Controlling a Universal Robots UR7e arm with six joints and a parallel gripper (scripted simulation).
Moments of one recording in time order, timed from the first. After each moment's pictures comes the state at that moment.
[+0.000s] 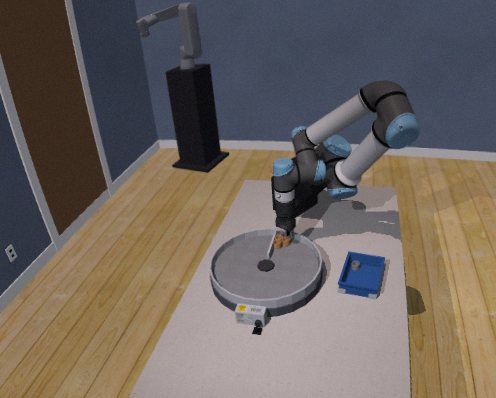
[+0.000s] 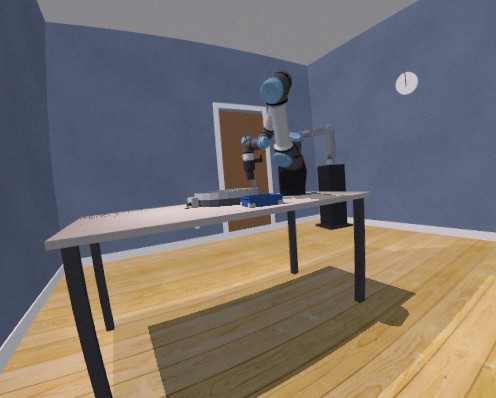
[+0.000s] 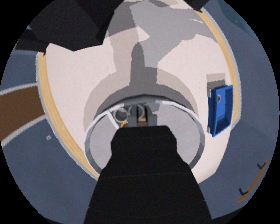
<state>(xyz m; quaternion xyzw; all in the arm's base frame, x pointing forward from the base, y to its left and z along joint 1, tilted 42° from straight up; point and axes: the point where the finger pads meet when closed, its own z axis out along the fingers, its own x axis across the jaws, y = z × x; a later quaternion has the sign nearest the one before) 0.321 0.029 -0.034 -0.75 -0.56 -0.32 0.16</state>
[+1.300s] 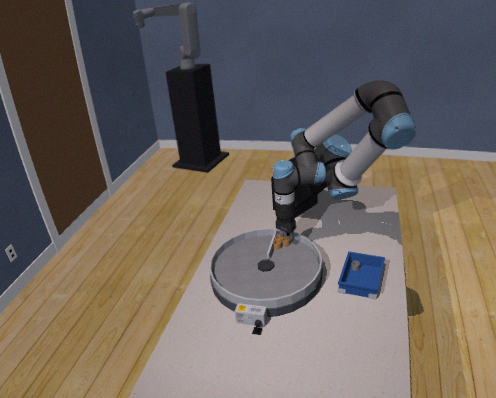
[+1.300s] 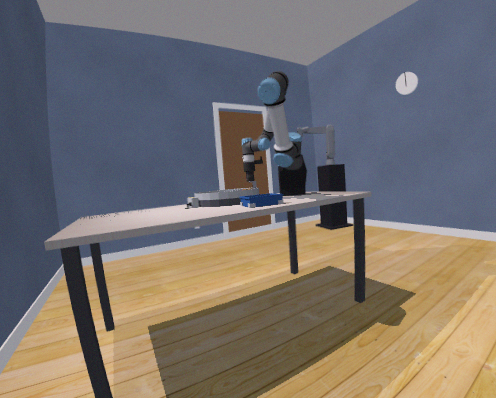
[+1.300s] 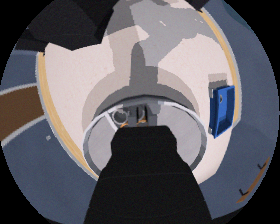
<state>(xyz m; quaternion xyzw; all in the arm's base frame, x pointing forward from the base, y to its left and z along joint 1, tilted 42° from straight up) 0.324 0.035 -0.041 -0.75 -0.56 -0.32 0.16</state>
